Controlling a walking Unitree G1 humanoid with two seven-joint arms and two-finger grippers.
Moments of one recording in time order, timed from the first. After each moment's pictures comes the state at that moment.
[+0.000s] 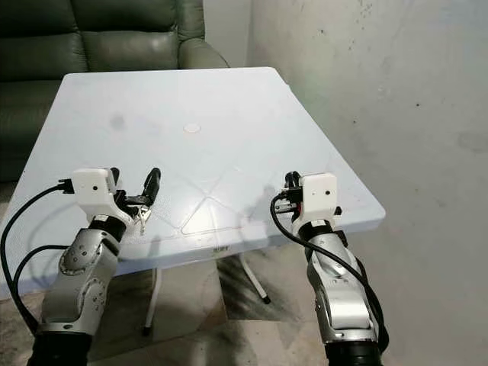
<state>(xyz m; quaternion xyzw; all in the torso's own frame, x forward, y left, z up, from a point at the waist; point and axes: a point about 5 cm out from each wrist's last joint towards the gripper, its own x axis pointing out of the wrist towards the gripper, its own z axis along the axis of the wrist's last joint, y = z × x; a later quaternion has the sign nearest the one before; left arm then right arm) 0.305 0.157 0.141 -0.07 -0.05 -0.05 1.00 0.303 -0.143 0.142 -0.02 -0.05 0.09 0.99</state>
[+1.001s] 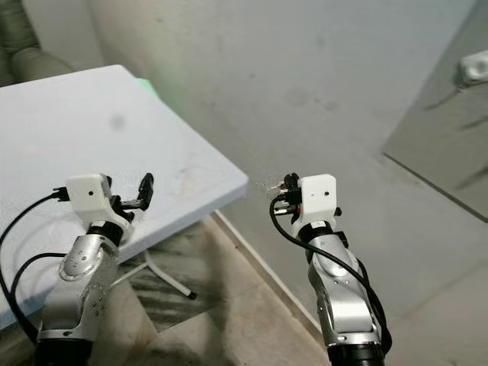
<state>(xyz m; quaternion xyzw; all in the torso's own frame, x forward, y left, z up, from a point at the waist) 0.301 0.154 0.135 -0.08 -0.03 -0.02 1.00 0.301 -0.149 0.143 -0.03 -0.04 0.09 1.00</state>
